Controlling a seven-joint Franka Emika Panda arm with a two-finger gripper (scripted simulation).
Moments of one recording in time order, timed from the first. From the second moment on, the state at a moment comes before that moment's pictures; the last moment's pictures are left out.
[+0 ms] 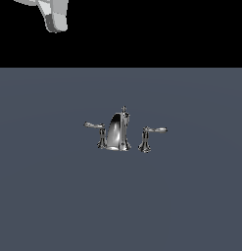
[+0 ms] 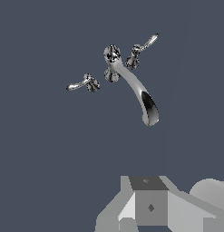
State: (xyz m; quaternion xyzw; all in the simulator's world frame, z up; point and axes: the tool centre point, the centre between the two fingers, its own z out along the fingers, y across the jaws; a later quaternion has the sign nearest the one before) arm -0.172 0.093 0.350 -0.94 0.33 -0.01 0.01
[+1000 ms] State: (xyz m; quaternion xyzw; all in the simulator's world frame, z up) arm -0.094 0.130 0.259 -0.86 0.51 0.00 0.01
